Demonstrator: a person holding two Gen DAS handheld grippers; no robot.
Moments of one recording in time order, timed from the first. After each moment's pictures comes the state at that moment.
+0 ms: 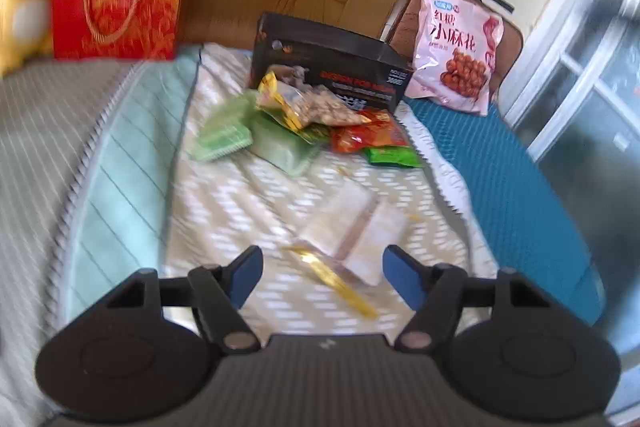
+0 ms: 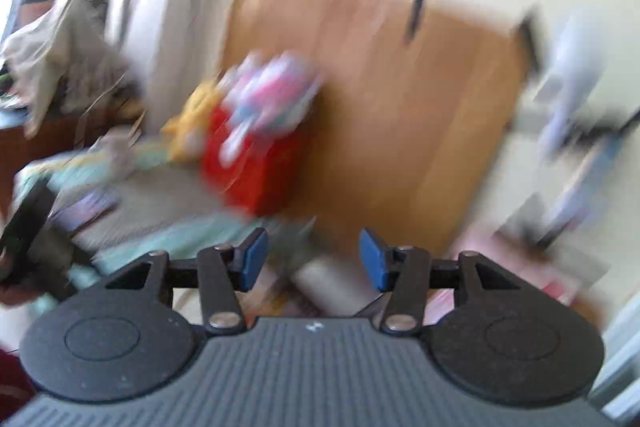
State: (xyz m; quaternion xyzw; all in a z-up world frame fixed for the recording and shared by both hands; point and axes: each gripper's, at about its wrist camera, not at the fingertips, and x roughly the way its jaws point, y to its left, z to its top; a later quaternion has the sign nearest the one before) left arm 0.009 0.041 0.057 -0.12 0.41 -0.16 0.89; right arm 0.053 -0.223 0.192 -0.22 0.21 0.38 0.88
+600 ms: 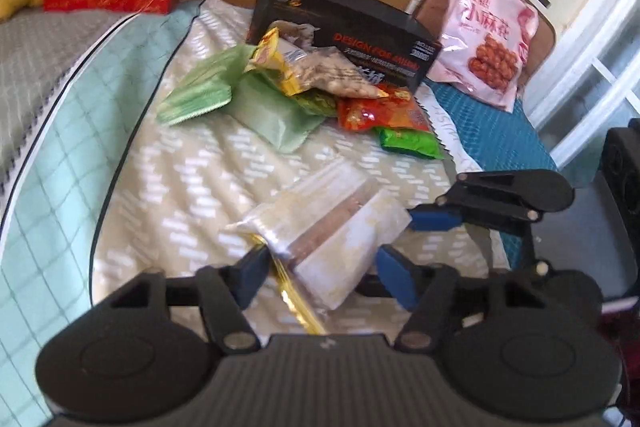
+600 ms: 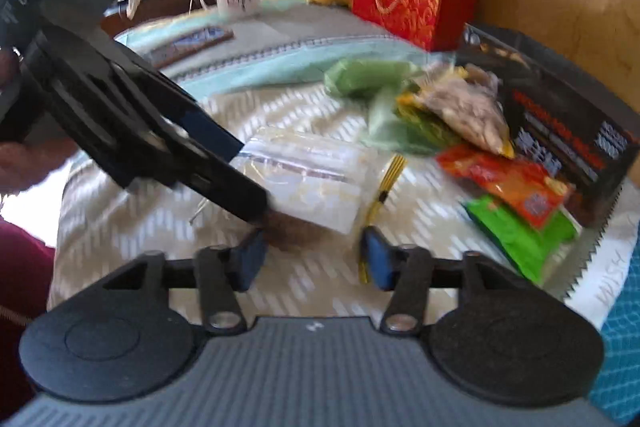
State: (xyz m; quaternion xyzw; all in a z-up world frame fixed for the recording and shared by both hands) left arm 0.047 0.012 0.023 -0.14 0.44 -0.14 0.88; right arm 0.067 -0.165 0.003 -0.20 0.30 0.52 0.77
